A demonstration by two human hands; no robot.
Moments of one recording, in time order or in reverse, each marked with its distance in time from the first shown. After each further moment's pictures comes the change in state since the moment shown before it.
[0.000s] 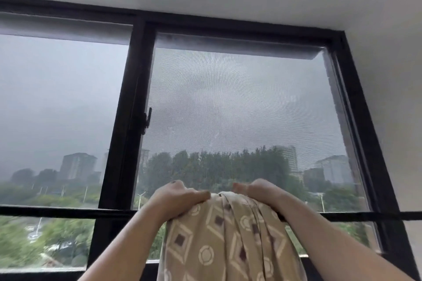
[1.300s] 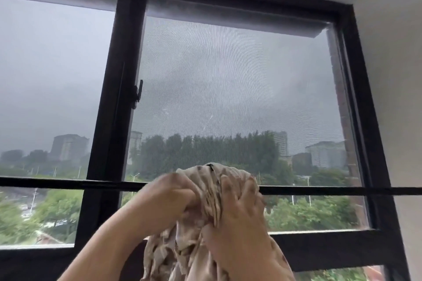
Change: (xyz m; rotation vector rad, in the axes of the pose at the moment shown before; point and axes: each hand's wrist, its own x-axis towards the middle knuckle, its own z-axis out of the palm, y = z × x) left_hand -0.060 -0.004 0.008 -0.181 -0.034 0.327; right_hand -0.095 -0.008 0.120 -0.344 0.419 -0.165
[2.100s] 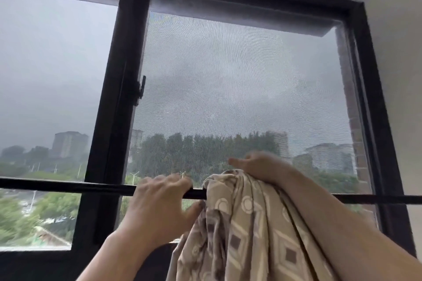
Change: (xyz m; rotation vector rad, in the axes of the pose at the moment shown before) left_hand 0.024 -0.063 0.013 0.874 0.318 0.142; right_hand 0.135 0.034 -0.057 -0.067 -0.324 -0.024
